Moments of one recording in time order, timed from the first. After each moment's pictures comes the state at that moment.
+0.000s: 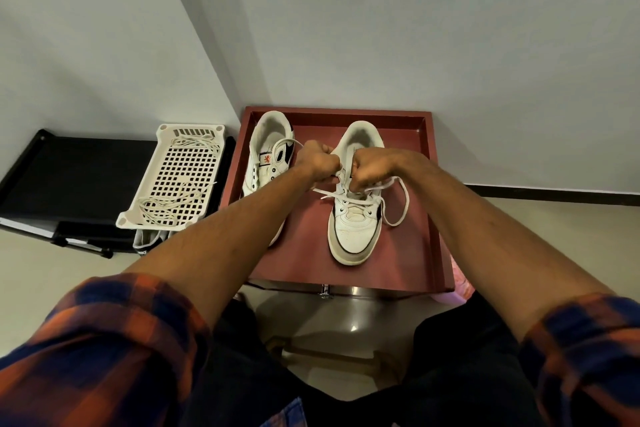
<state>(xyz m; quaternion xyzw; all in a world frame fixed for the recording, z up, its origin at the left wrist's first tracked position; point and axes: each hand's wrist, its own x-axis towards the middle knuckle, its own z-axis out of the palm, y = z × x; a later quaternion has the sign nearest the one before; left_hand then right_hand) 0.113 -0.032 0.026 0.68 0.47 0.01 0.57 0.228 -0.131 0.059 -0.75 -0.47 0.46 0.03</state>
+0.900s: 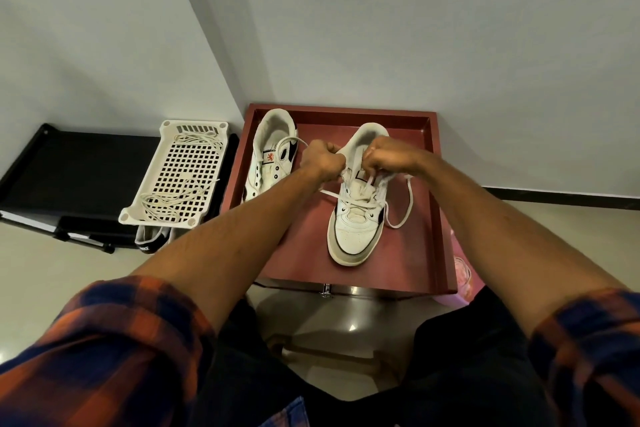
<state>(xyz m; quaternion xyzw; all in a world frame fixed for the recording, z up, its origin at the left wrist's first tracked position) 0.113 -0.039 0.027 0.68 0.49 0.04 0.55 0.241 -0.146 0.060 -0.78 -0.42 0.43 0.20</state>
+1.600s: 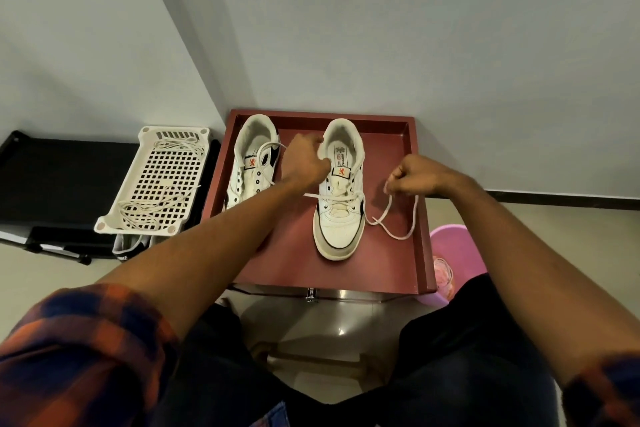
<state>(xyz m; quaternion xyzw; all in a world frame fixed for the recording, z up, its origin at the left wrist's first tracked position) 0.111 -0.038 0.032 0.86 0.38 0.10 0.33 0.278 -0.226 0.054 -0.83 -0.38 0.39 0.14</state>
